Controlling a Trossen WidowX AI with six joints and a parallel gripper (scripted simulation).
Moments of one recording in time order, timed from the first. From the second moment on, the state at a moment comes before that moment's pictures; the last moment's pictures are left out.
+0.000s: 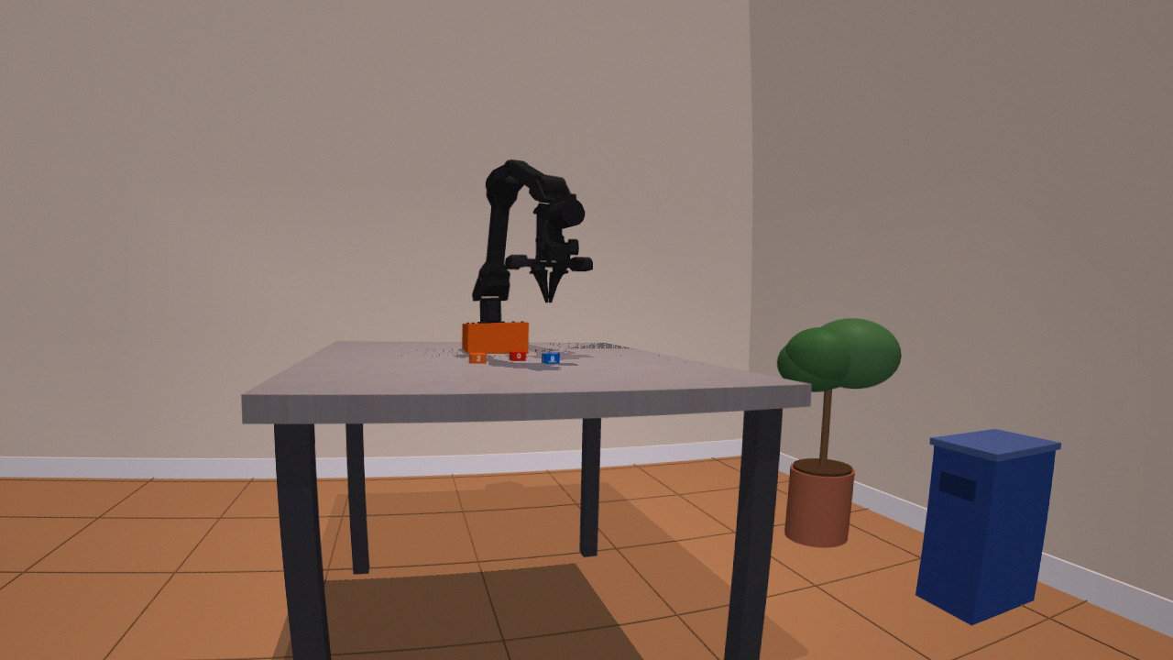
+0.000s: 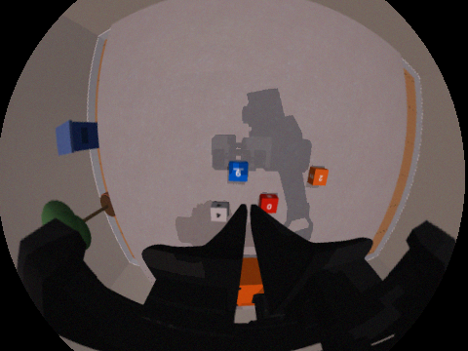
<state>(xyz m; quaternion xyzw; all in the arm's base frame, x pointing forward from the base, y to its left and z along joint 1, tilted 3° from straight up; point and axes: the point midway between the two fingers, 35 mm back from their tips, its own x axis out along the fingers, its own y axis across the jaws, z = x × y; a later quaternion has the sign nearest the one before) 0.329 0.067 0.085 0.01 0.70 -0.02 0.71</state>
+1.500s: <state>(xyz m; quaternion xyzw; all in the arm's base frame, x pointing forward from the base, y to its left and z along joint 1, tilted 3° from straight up) 0.254 0.114 -0.026 0.01 0.71 -0.02 0.71</state>
